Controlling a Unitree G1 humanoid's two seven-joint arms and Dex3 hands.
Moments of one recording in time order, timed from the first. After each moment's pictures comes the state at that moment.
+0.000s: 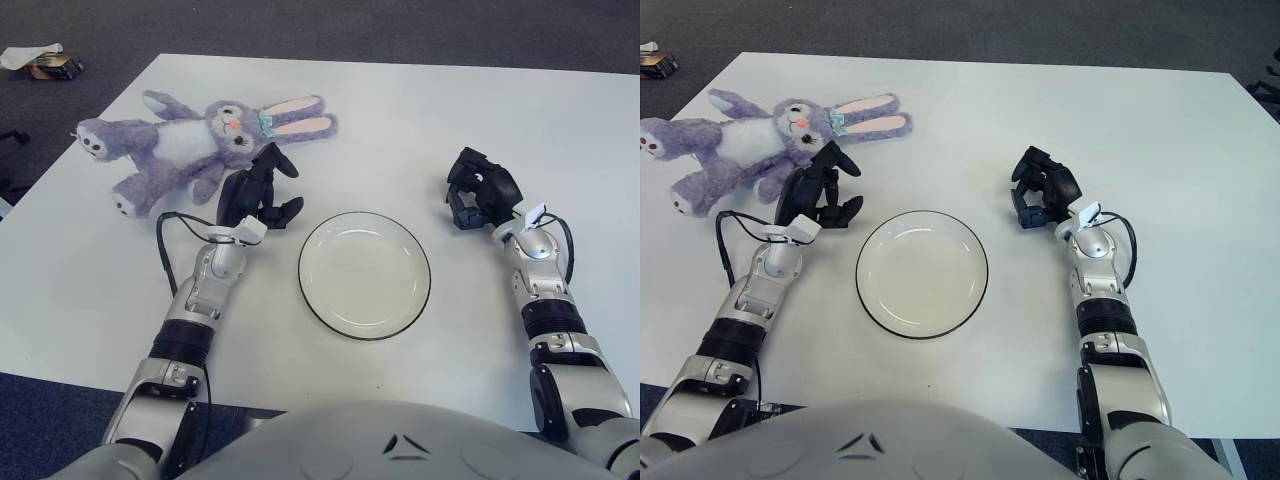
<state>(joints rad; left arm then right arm) -0.19 0.25 -0.10 0.25 0.46 -0.51 0.28 -0.34 -0.33 -0.09 0.56 0.09 -0.45 0.34</state>
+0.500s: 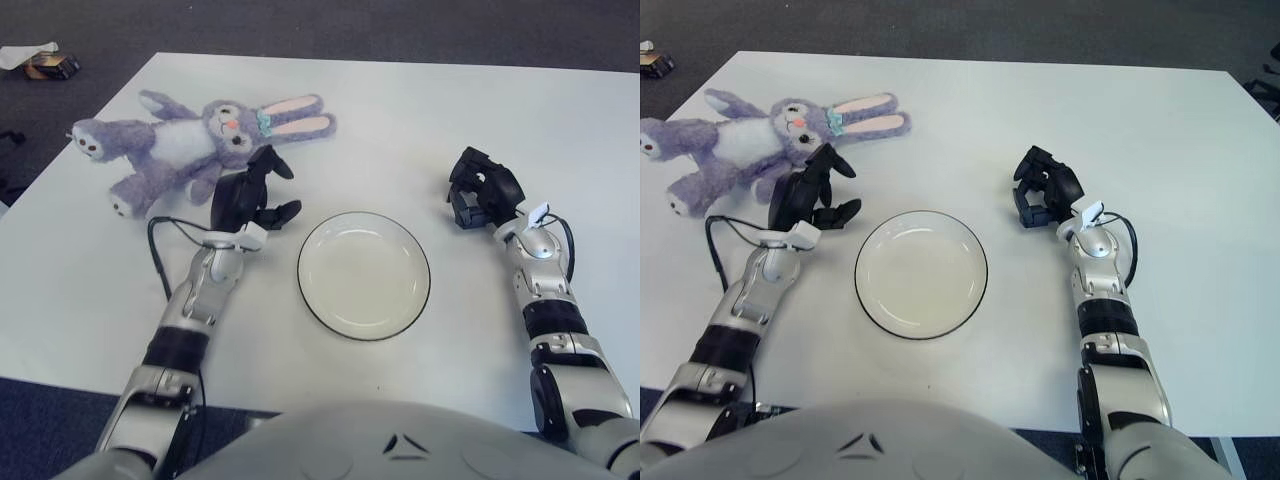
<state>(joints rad) -0.11 0.29 -0.10 0.11 0.68 -0.39 0.37 -0.33 -0.33 -0.11 0.53 0.09 -0.41 0.32</state>
